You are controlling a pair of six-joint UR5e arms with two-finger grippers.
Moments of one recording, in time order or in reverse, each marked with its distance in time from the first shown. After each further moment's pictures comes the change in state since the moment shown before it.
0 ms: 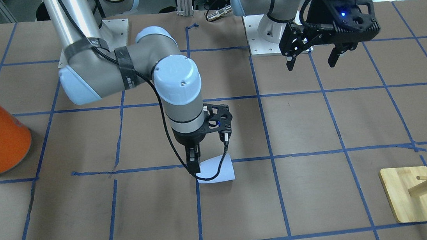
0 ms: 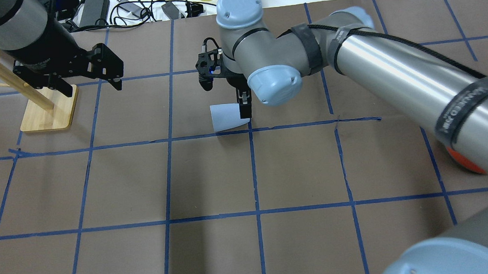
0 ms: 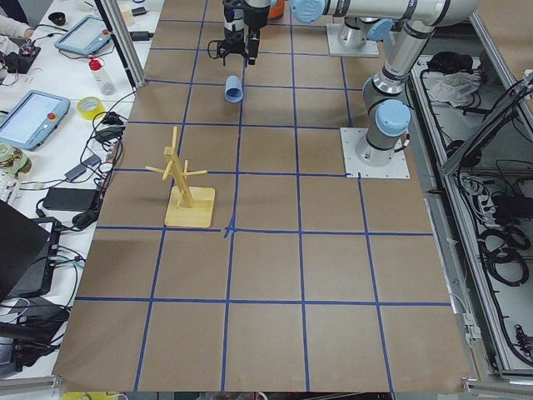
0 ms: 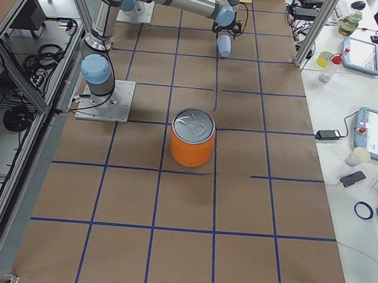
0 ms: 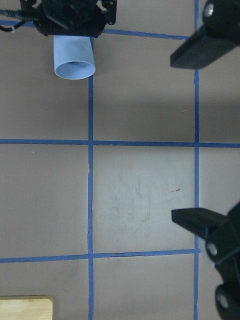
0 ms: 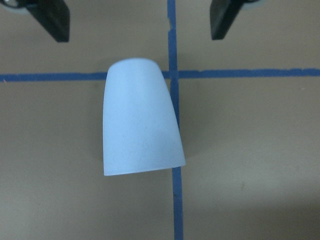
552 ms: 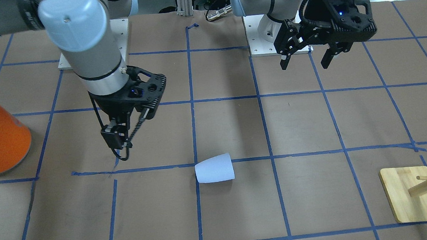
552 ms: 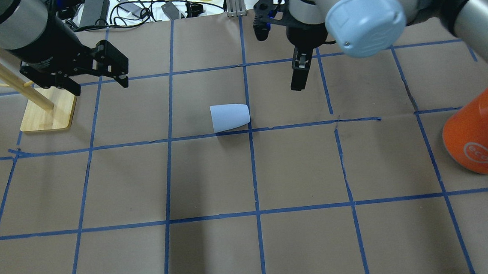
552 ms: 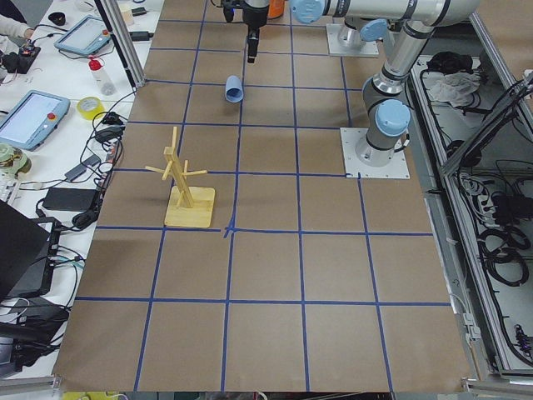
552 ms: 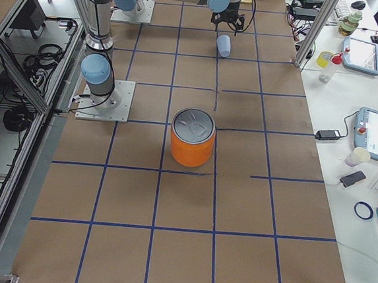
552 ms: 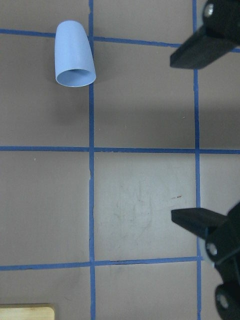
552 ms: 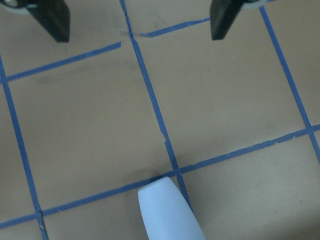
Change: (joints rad) left arm 0.009 -0.003 0.000 -0.002 -0.088 0.003; right arm -0.195 -0.242 0.003 0.268 -0.001 0.118
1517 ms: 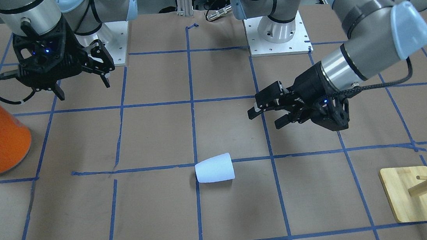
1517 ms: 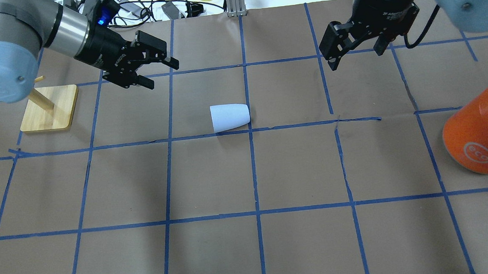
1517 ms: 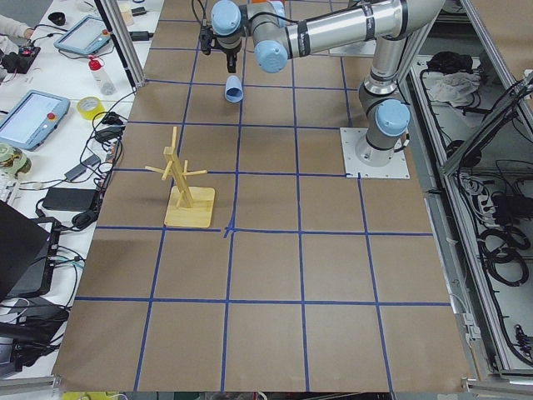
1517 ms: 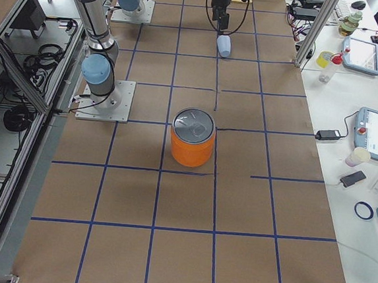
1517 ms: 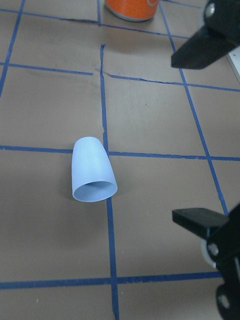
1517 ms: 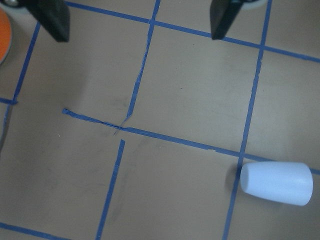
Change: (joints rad) left arm 0.100 -0.259 -0.098 0.160 -0.607 0.148; right arm -0.115 -0.173 0.006 0.155 -0.018 0.928
